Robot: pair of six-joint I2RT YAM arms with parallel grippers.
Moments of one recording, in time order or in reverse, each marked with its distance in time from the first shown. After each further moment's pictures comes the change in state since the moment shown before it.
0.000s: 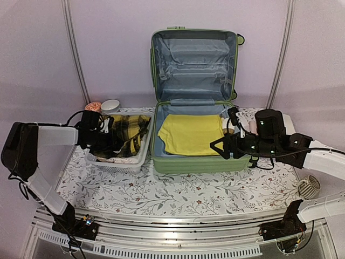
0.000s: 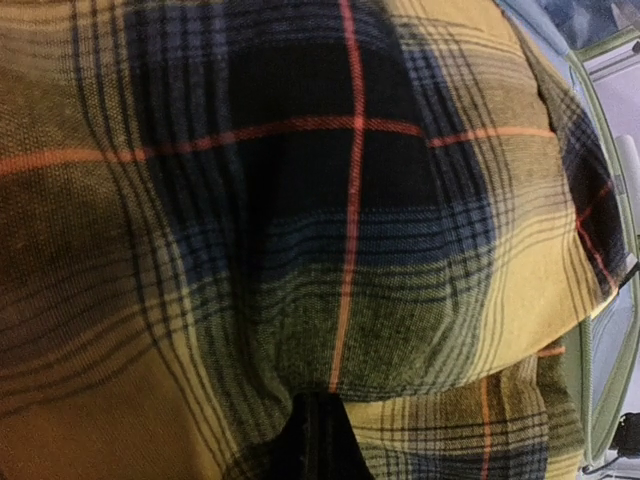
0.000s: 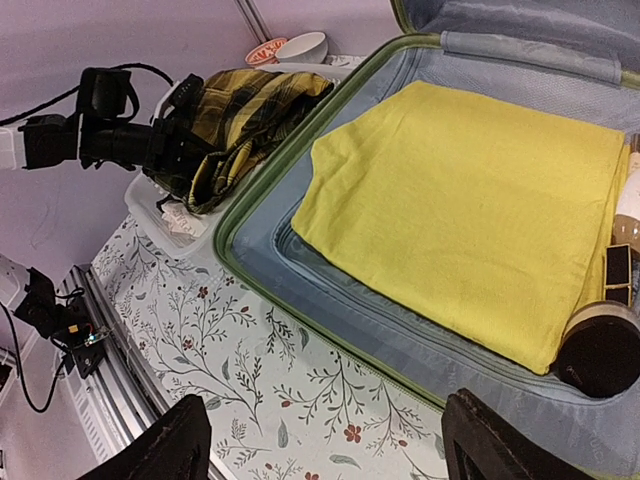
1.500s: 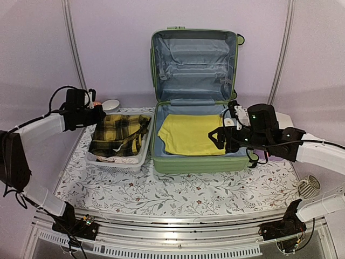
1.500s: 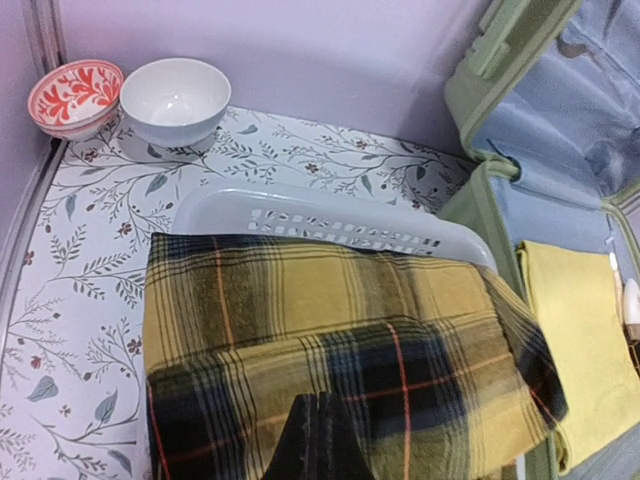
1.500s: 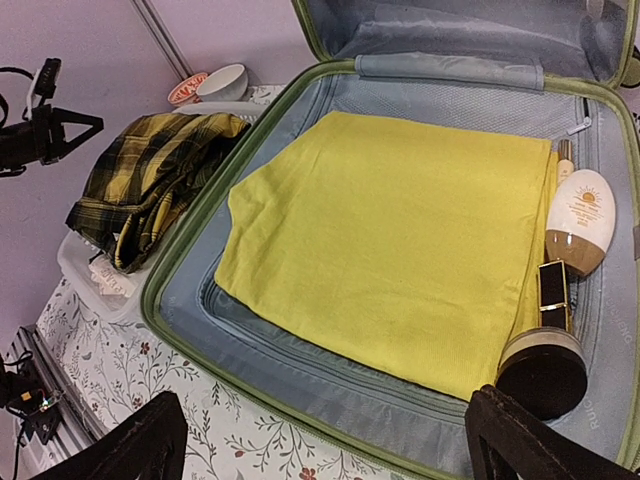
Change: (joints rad) left arm 0.071 -0.162 0.195 -0.096 -0.291 0.073; right arm -0.015 0.104 0.076 0.003 0.201 0.036
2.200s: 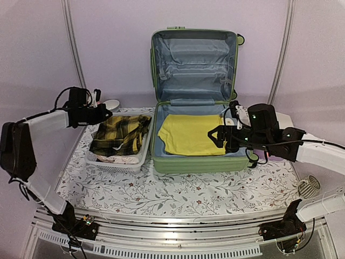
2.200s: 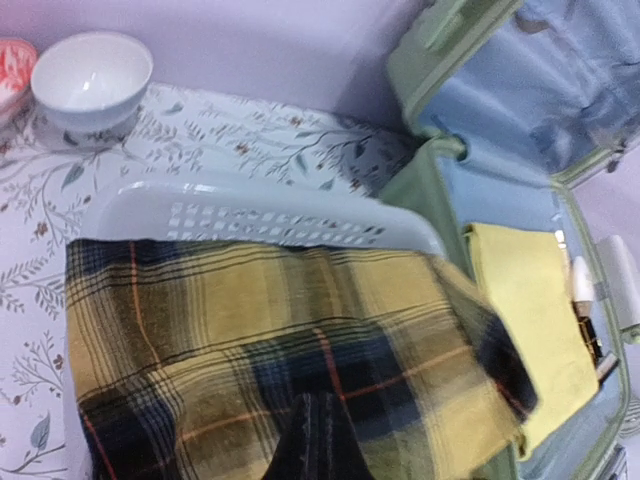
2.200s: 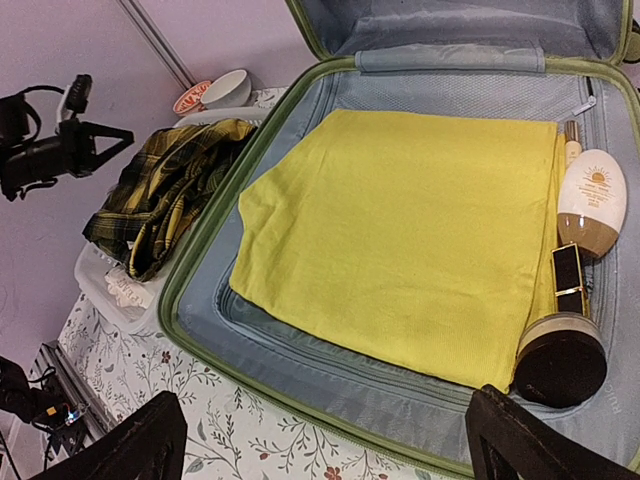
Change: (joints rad) left arm 0.041 0.187 0.081 0.043 0.217 -0.022; right arm 0.000 0.001 0.000 0.006 -0.018 0.082
